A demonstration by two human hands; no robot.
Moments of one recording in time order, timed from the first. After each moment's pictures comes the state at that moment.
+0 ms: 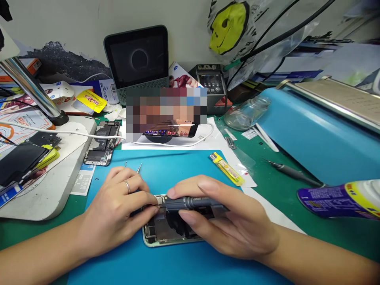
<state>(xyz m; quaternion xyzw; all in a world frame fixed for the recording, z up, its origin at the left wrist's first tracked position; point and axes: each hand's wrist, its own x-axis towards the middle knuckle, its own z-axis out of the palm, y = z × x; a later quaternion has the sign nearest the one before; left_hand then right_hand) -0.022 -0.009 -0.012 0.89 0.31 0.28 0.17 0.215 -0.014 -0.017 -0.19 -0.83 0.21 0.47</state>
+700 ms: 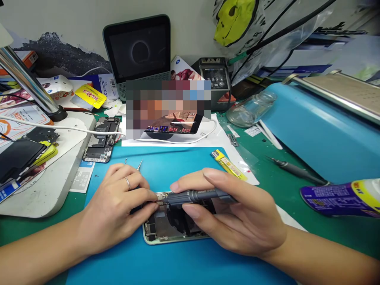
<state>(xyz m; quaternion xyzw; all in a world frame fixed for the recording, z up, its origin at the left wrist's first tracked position) -0.022 -0.008 -0.012 0.90 0.32 0.27 0.16 0.219 -0.013 -0.018 -0.20 -0.82 0.21 0.49</state>
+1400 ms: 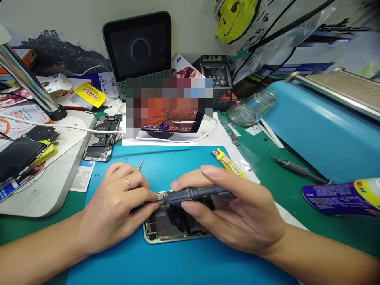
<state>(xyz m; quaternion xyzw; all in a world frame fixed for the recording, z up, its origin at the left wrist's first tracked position) -0.022 -0.008 -0.011 0.89 0.31 0.27 0.17 0.217 -0.010 -0.016 -0.21 -0.82 0.20 0.49</state>
